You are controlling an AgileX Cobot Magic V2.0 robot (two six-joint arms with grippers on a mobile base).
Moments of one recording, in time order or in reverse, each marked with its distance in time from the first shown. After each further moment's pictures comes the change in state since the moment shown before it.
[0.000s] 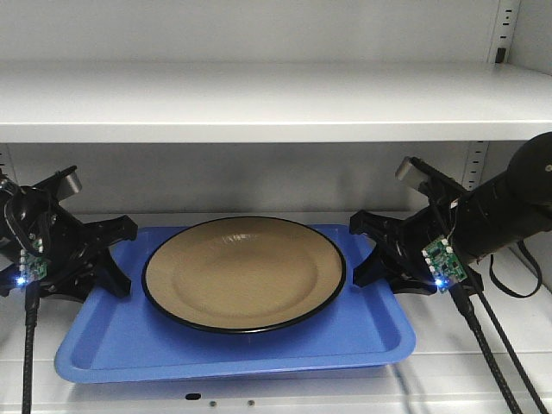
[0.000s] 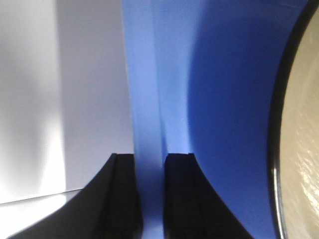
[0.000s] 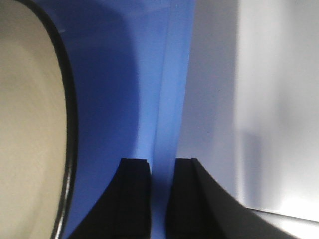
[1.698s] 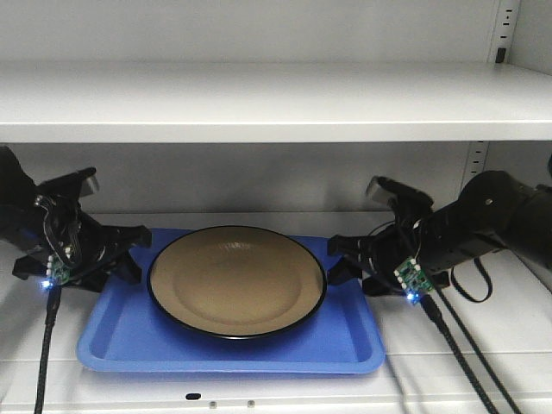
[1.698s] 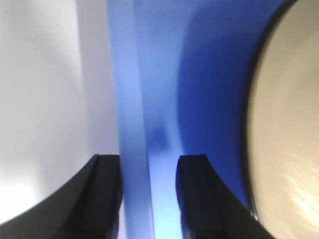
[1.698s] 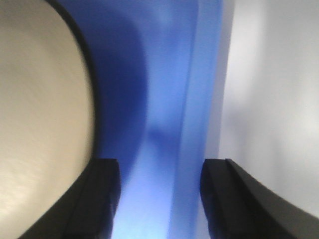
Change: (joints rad) left arm -0.026 0.064 0.000 0.137 -0.232 0.043; right arm 0.019 0.112 0.000 -0.038 -0.223 -0.155
